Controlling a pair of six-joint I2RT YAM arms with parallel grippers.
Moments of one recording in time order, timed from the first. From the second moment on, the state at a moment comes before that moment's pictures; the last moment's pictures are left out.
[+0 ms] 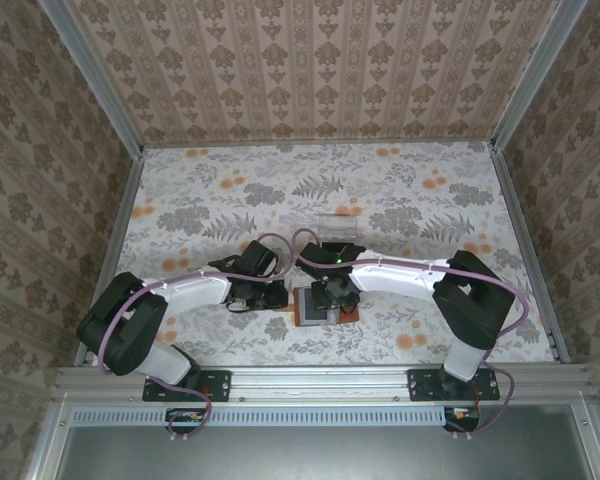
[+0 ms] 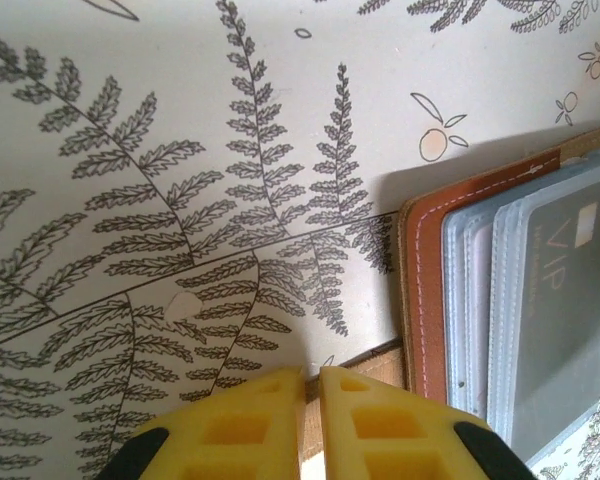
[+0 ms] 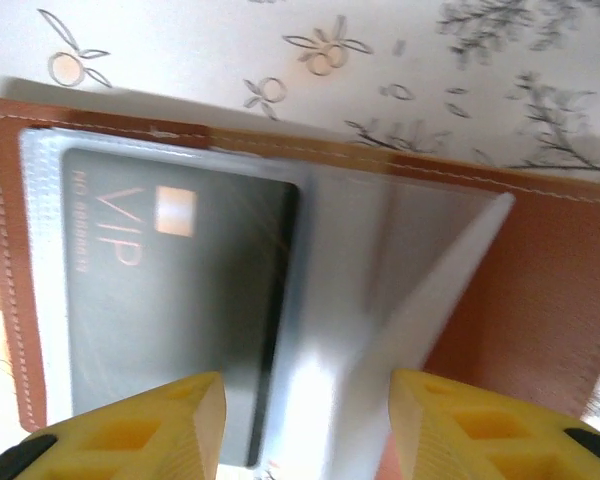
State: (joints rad) left arm -0.72 1.47 0.64 -0.33 0.31 -0.63; right arm 0.91 1.72 1.11 -0.79 0.07 0.76
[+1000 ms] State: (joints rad) left arm -0.83 1.49 0.78 -0.47 0.27 -0.70; right arm 0.89 1.67 1.01 -0.81 0.13 0.74
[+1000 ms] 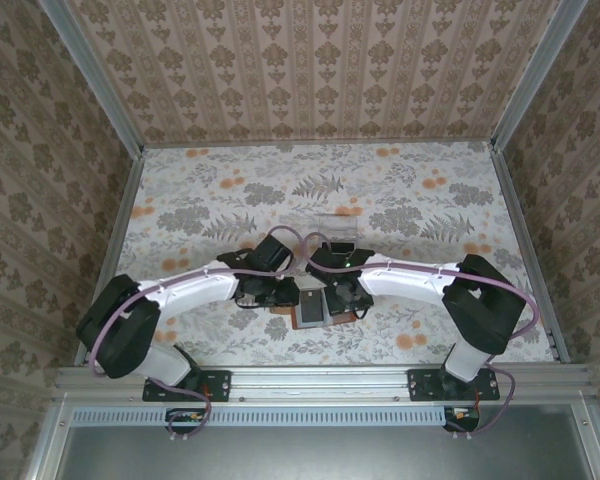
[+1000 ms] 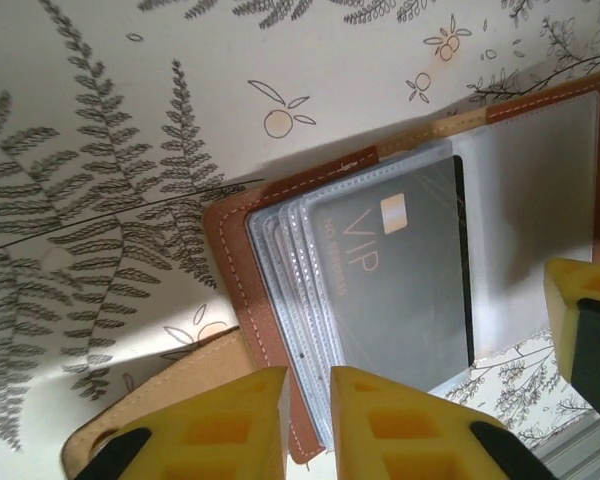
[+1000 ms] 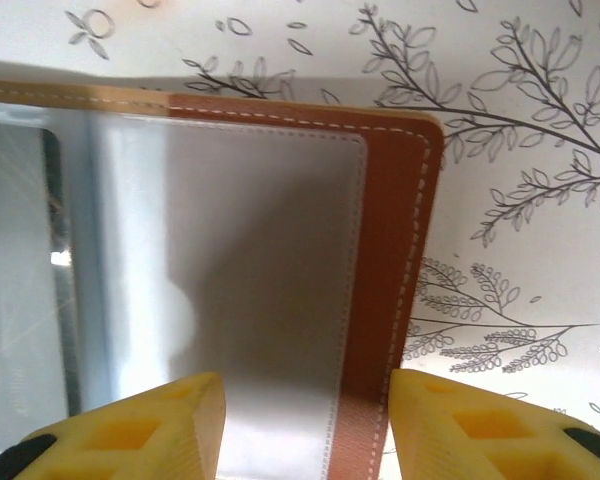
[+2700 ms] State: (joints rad) left arm -0.77 1.65 0.89 -0.40 0.35 -0.65; right arm 0.71 1.62 0.91 -0.37 -0.30 0.80
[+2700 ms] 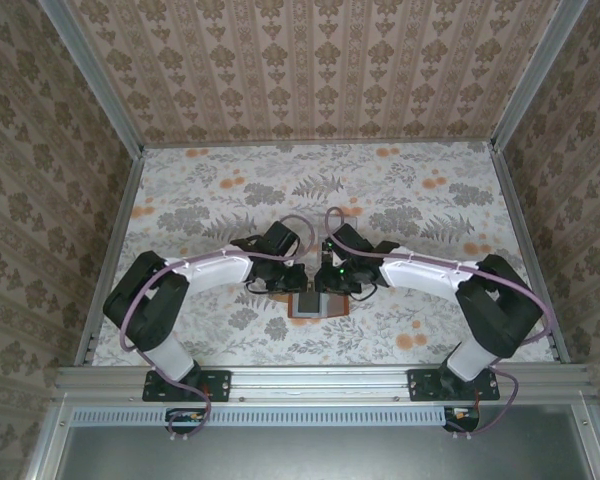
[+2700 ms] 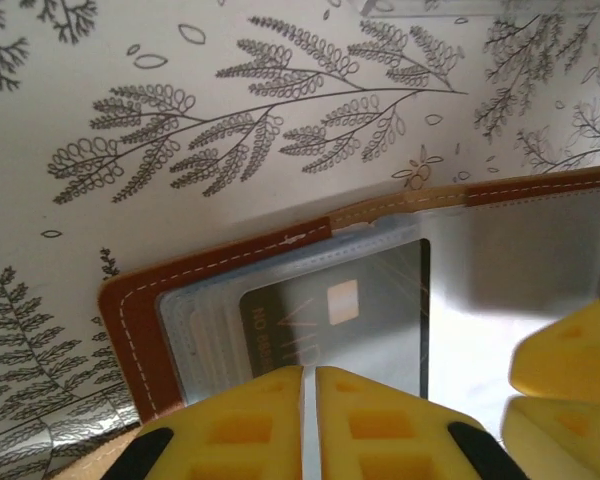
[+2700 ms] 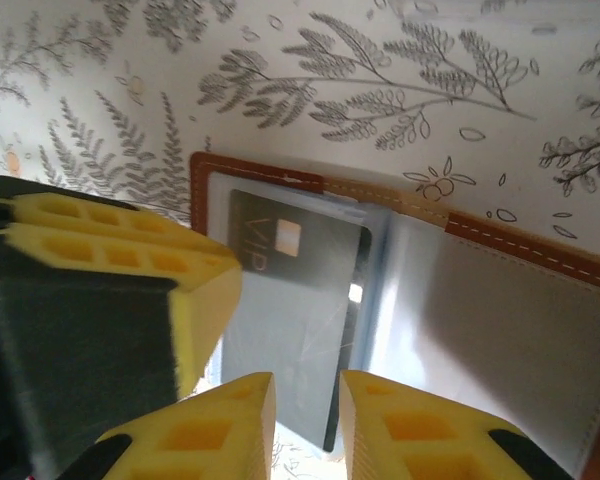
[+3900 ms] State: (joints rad) left arm -0.77 1.65 0.87 -0.39 0.35 -0.65; right arm 0.71 1.69 0.87 -0.27 -0.34 0.82
